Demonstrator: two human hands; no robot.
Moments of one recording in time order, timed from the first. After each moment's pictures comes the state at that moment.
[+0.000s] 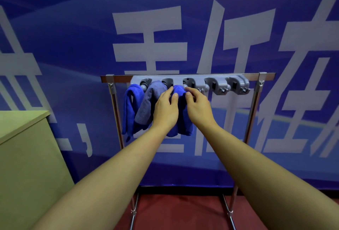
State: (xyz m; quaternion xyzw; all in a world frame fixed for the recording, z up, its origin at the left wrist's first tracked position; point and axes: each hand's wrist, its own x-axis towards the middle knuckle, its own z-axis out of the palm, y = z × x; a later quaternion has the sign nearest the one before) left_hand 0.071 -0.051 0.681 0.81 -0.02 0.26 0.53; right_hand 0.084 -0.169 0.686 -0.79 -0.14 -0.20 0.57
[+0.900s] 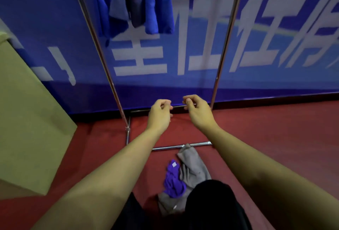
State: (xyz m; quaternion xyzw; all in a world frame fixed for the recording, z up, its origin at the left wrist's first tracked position) left_hand -0.126 -0.091 0.417 0.78 0.09 0.05 0.62; right_hand -0.118 -0.235 0.418 -0.83 -0.01 -0.08 0.55
